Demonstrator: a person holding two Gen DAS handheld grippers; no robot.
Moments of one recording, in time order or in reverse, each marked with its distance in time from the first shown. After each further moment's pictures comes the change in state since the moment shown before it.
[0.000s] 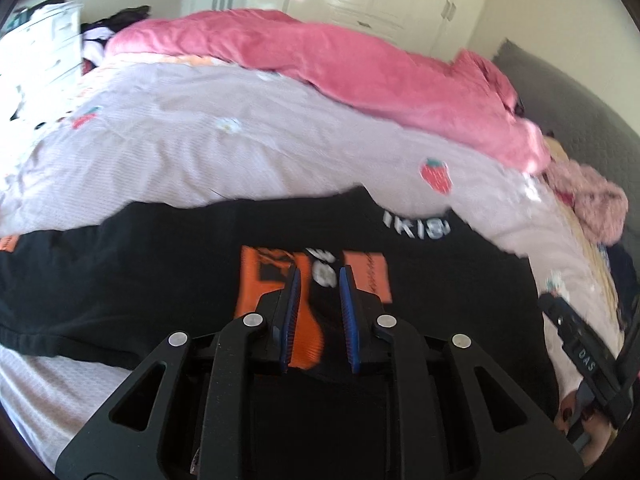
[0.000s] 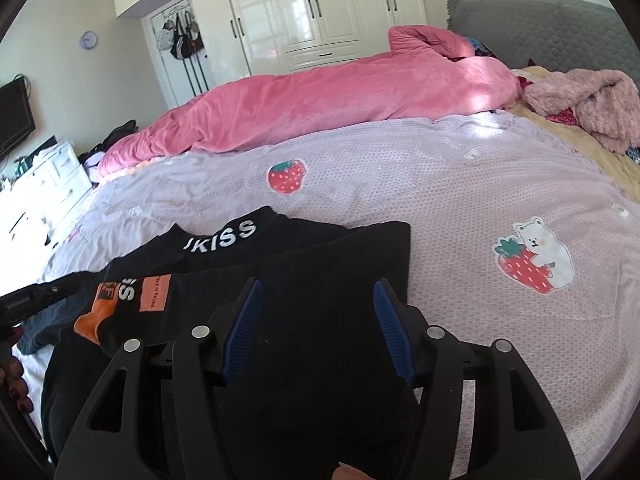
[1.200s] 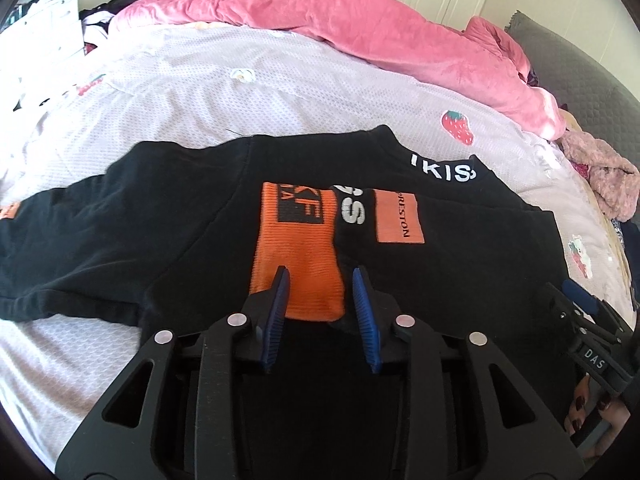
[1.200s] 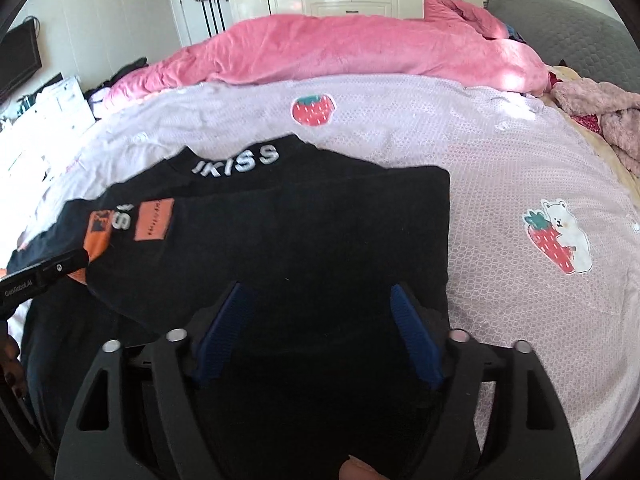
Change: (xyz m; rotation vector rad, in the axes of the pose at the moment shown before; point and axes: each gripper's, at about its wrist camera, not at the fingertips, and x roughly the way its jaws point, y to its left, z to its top) left arm 0.007 0.018 -0.026 -0.001 0.087 0.059; right arm 0.018 0.026 -0.017 -0.107 0.161 -0.012
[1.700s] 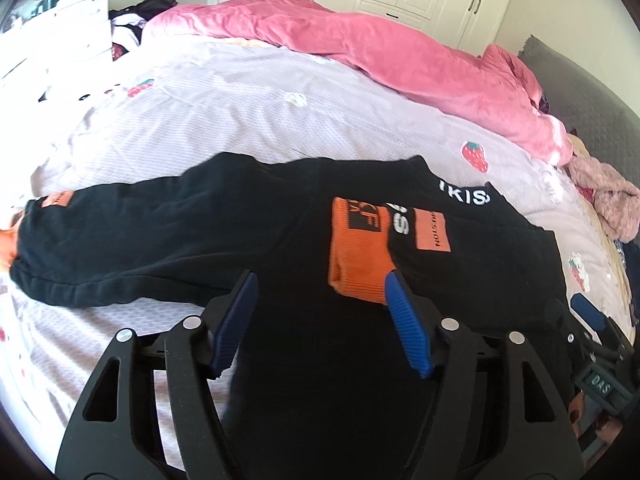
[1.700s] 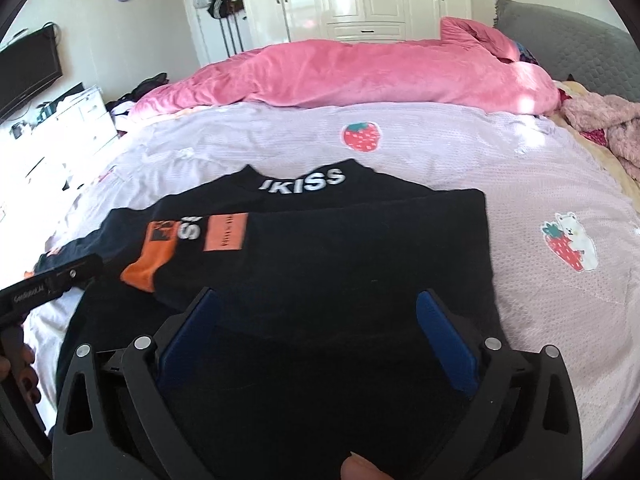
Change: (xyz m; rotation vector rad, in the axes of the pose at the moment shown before) left arm -0.046 0.043 -0.007 -0.057 -0.069 0.039; right arm -0.033 0.060 -0.004 -0.024 -0.063 0.058
